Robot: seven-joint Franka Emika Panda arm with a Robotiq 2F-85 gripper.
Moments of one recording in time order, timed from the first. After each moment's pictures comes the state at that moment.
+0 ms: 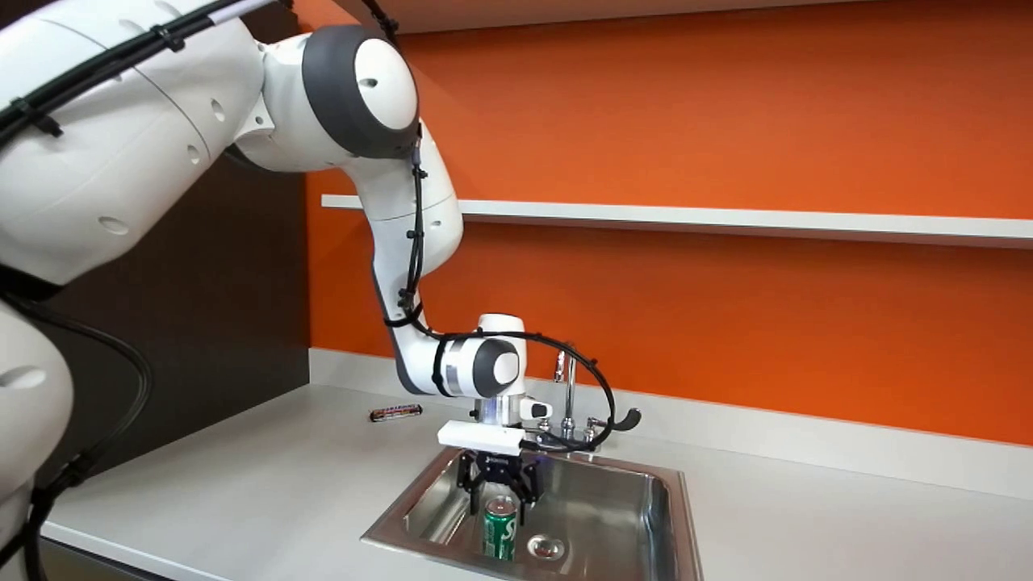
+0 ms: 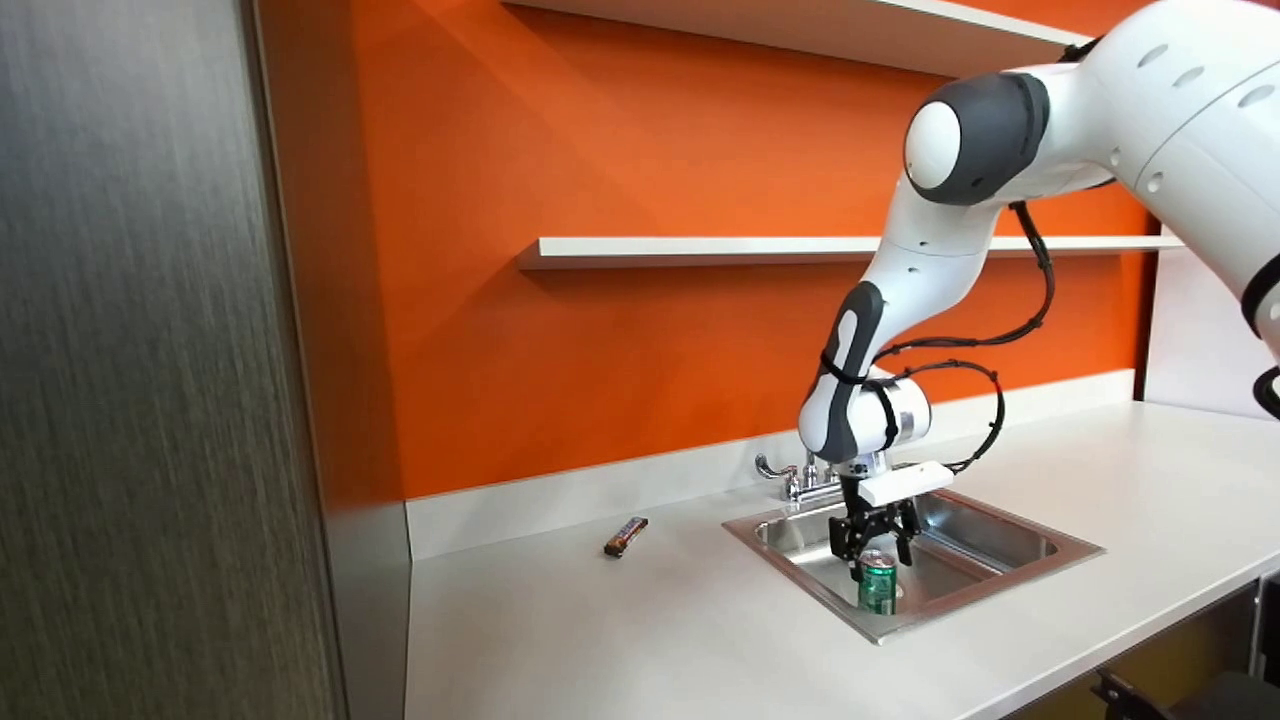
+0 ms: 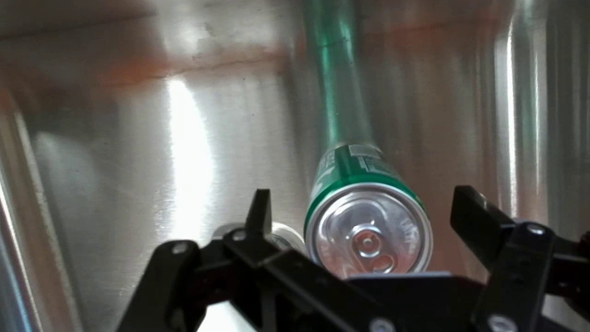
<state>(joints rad) -0.10 0.72 -0.16 -1.98 -0.06 2.56 -0.12</state>
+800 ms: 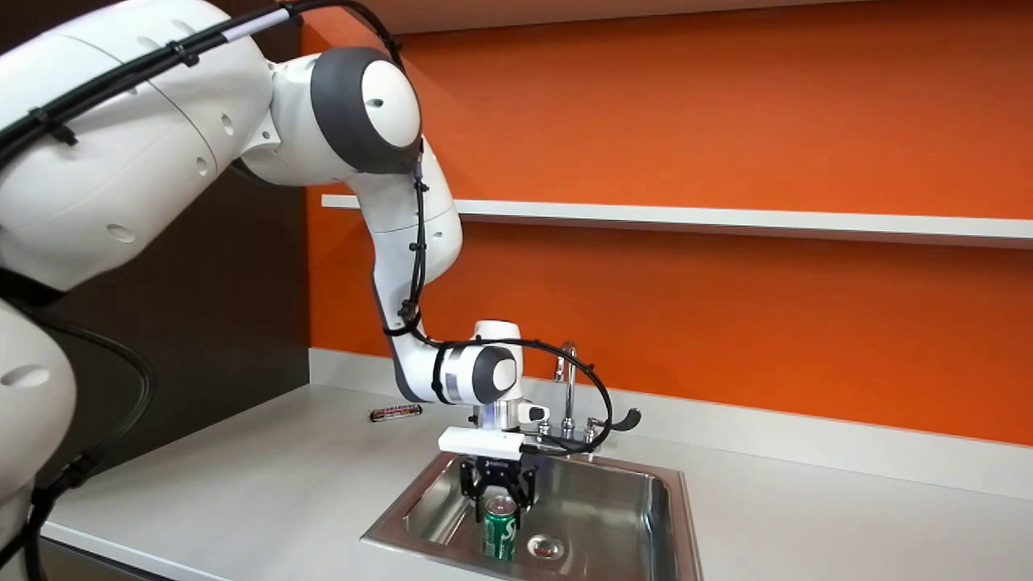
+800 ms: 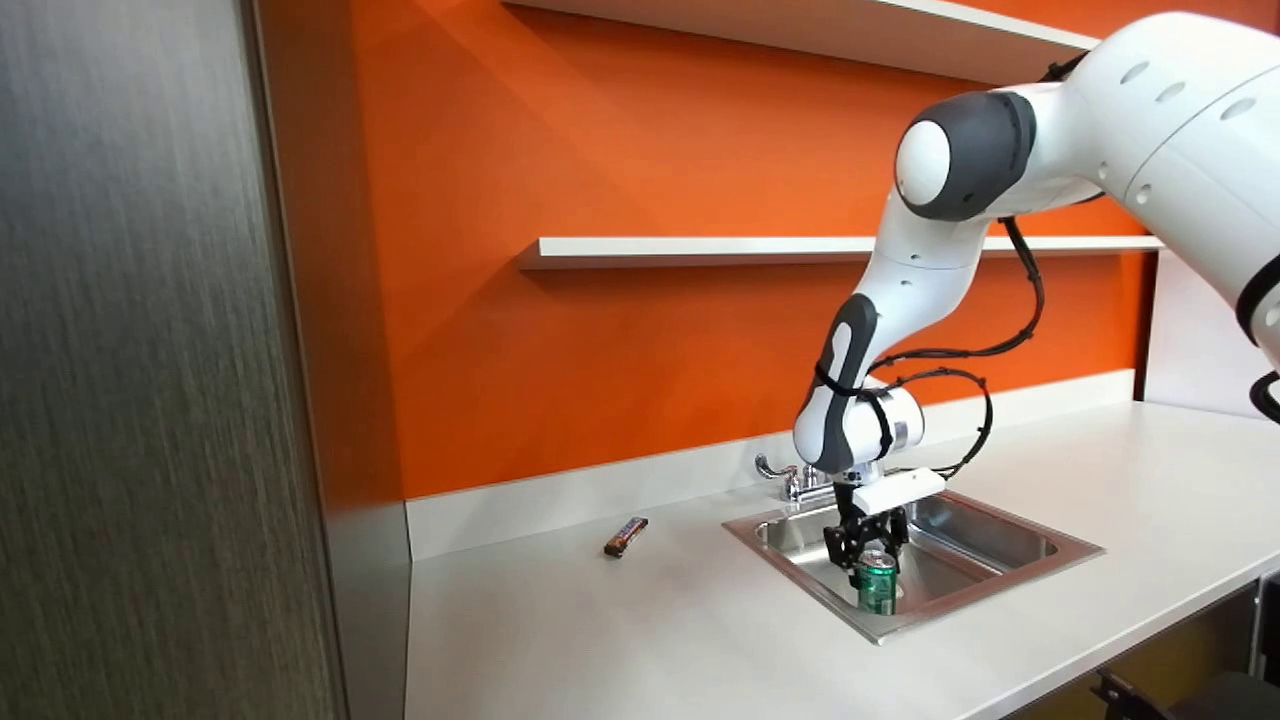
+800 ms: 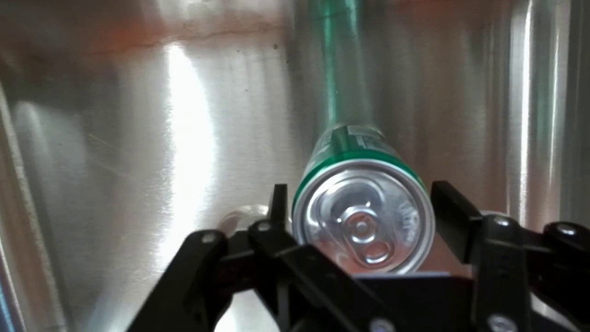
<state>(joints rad) -0.09 0.76 -0.16 -1.94 -0.08 2.59 -0.12</state>
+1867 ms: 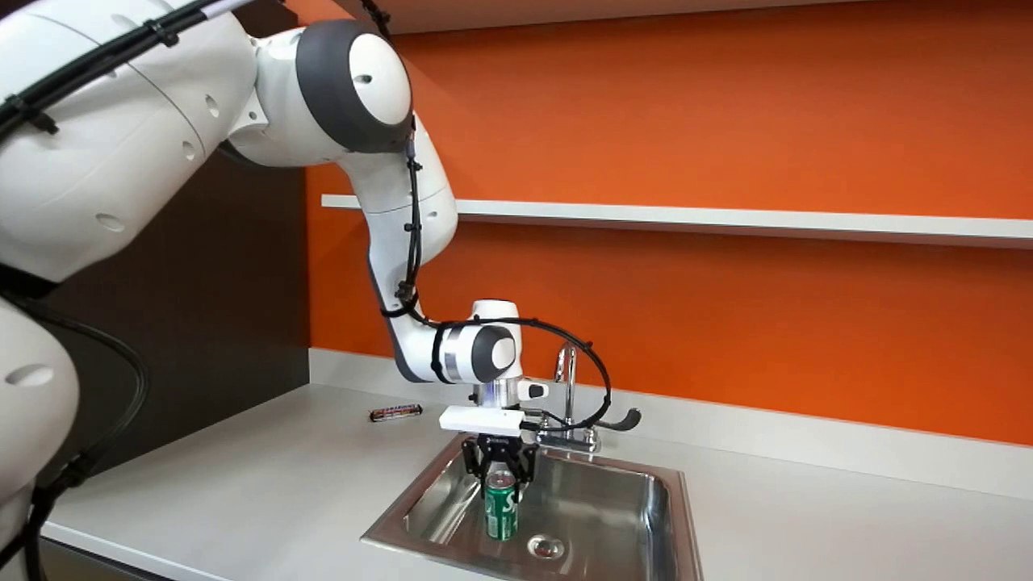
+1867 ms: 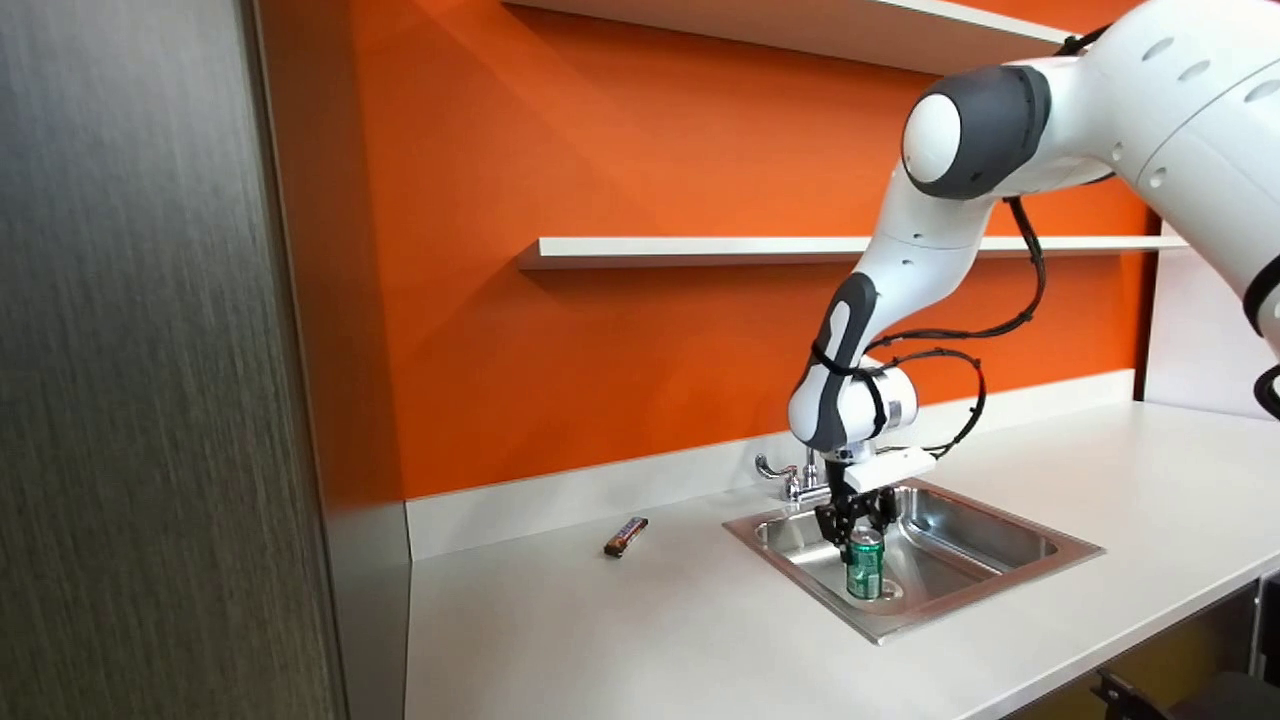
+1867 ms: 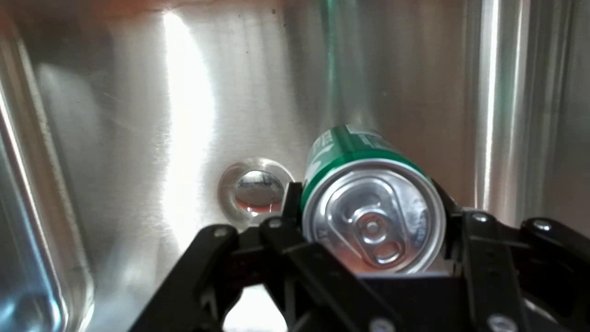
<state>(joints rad) -0.08 0.70 -0.16 -1.96 -0.08 2.59 -0.12</state>
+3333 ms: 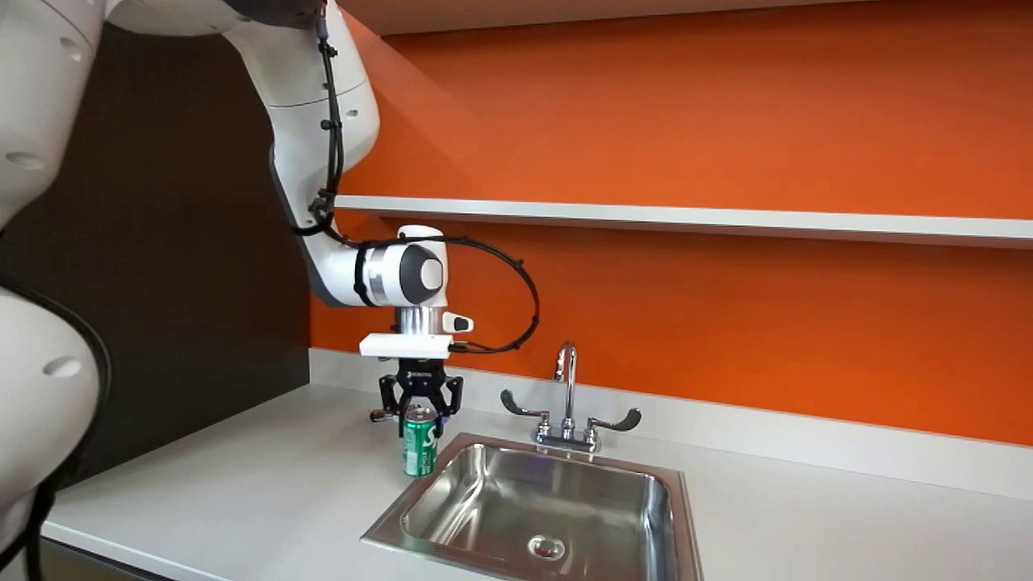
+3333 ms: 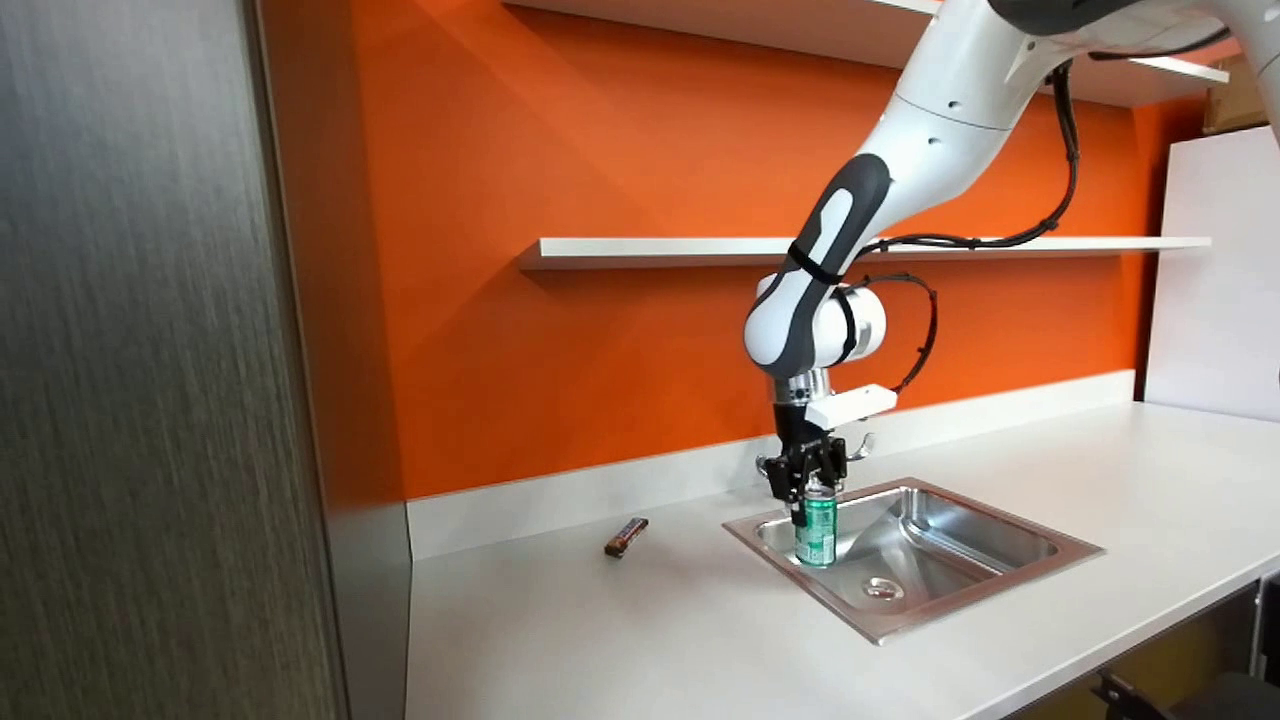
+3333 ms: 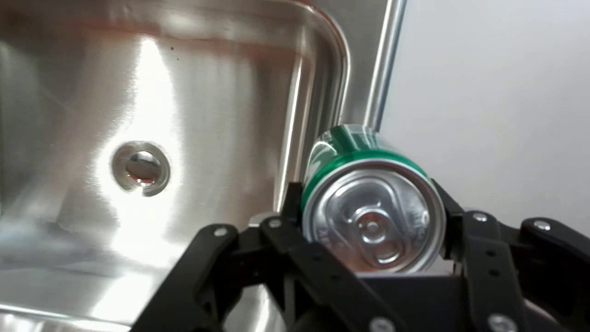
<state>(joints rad) 0.01 0.32 -0.03 -2.20 -0.12 2.43 -0.14</state>
